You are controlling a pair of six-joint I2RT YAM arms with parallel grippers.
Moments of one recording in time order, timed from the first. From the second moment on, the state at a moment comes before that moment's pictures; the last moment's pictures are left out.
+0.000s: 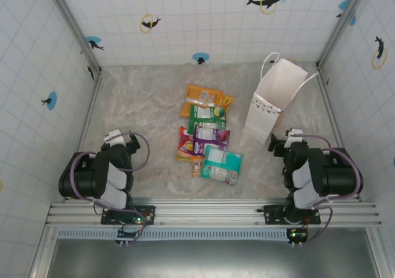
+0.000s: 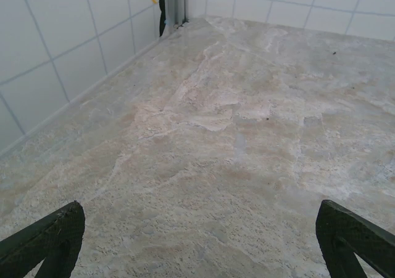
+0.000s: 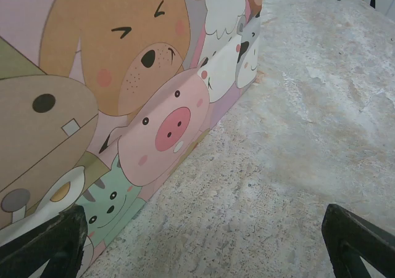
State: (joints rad) left arm -0.01 1.52 0.01 1.23 -0.30 -0.11; right arm 0.03 1.53 0.00 1.15 0.07 0.08
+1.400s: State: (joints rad) left arm -0.01 1.15 0.37 0.50 -0.17 -0.13; right arm 0.03 1.07 0.19 0.48 0.05 0.27
